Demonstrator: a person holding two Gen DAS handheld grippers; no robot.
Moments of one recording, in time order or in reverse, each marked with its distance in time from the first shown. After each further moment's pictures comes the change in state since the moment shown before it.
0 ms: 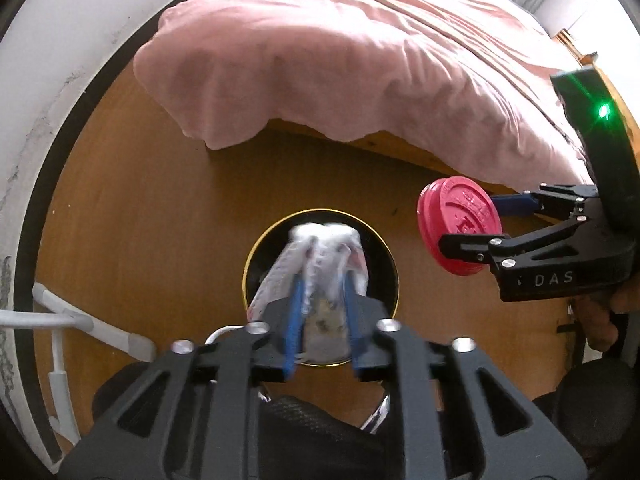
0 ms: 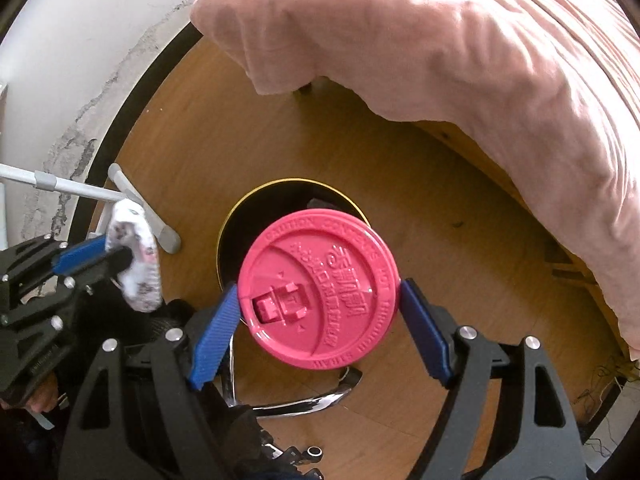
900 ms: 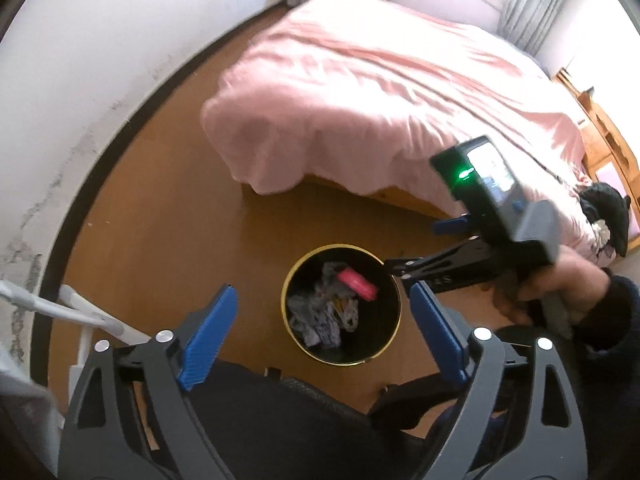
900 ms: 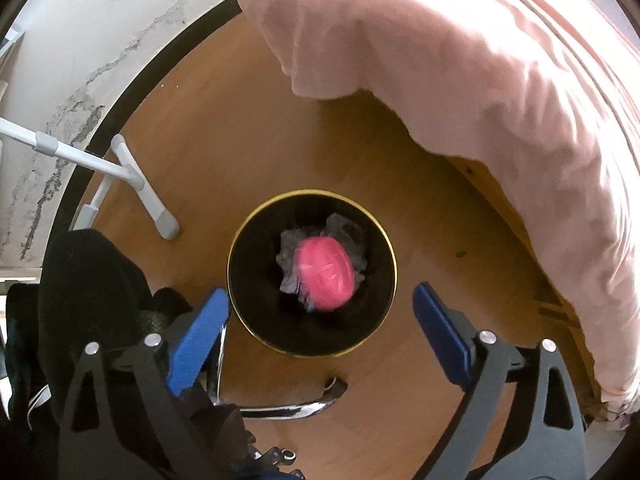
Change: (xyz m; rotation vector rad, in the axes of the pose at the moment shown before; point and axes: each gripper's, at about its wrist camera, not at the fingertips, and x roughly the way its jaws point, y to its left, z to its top) left arm -0.136 0.028 -0.033 -0.055 -0.207 0.050; right arm 0.008 0.058 0.028 -0.168 -0.009 -0.067
